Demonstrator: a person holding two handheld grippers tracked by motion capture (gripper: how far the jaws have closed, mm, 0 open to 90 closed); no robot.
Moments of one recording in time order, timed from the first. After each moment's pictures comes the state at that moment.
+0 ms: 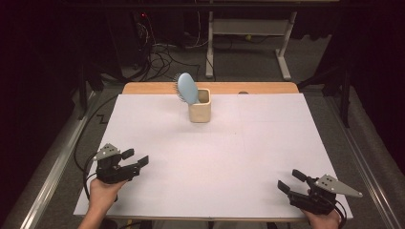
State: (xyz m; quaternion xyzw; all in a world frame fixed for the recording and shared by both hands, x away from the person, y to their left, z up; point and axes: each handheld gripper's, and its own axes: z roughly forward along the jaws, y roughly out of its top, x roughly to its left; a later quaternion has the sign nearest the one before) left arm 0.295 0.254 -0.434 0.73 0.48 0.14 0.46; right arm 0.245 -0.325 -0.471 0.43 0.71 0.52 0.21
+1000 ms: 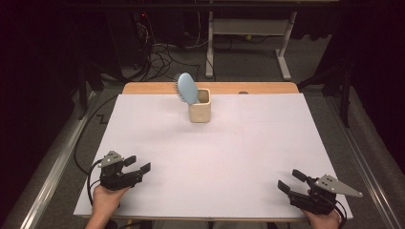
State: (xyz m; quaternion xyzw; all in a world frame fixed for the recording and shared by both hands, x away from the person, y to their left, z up) left arm 0.288 0.250 -0.456 0.74 0.49 0.14 0.44; right arm 0.245 -0.325 -0.471 0.43 0.71 0.52 0.20
